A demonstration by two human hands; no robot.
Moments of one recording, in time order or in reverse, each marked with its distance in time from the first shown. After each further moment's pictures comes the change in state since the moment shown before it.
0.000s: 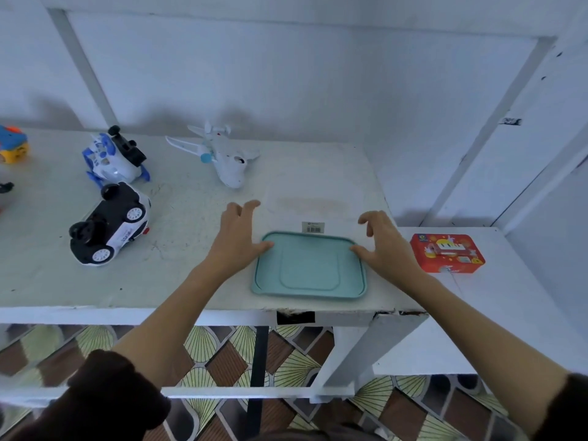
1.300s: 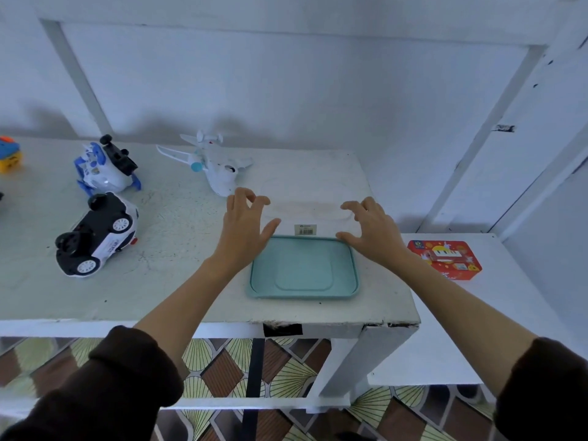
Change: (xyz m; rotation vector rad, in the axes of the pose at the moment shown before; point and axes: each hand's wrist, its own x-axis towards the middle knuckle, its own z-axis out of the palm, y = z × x) left_hand 0.032 0.020 0.017 0.174 0.280 0.243; right_hand 0.048 0.010 -0.007 -0.190 -0.034 -0.057
